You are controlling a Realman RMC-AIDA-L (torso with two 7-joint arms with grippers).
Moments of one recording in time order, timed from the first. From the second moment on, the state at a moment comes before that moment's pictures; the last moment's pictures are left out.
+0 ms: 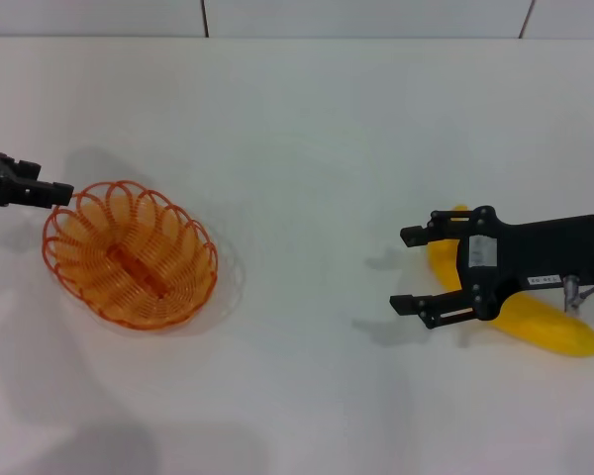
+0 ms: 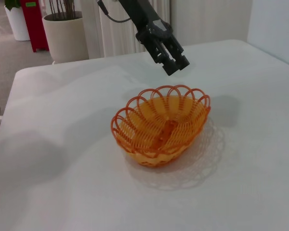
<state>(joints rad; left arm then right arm) -0.64 -1.85 0.80 0.80 2.32 1.43 -1.90 0.32 2.04 -1.19 -1.01 -1.88 -1.46 1.44</state>
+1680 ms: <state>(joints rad) -0.67 -1.96 0.81 0.80 2.48 1.30 -1.90 0.33 2.04 -1.24 -0.99 -1.88 -1.45 1.44</state>
